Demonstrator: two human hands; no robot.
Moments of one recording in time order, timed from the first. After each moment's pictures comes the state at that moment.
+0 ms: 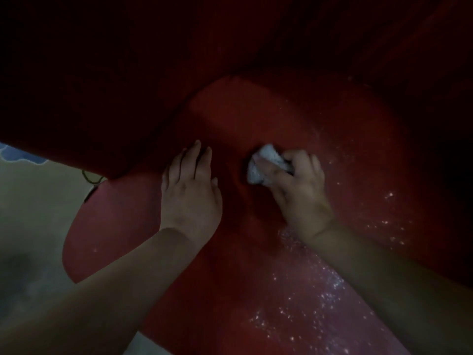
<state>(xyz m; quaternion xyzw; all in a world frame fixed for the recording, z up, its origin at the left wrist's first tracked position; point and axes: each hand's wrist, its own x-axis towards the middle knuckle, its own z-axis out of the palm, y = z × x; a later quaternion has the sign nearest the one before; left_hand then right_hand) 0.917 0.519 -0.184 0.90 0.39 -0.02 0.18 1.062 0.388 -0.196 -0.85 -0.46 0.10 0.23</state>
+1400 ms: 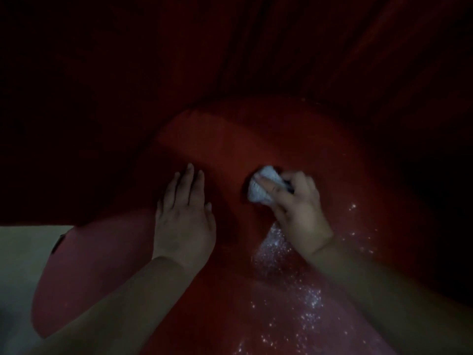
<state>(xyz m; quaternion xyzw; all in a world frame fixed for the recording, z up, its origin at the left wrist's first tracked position) 0.955 0.507 -0.178 0.92 0.34 -0.07 0.20 1.097 0.352 -0.198 -0.86 -0.46 0.09 0.23</state>
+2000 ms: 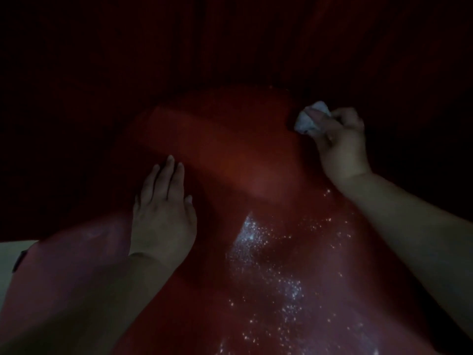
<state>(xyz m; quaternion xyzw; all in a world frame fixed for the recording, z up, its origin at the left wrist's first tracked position) 0.969 0.500 -0.192 0.93 0.31 -0.04 0.17 1.220 0.309 -0.204 -0.92 -0.28 -0.02 0.26</state>
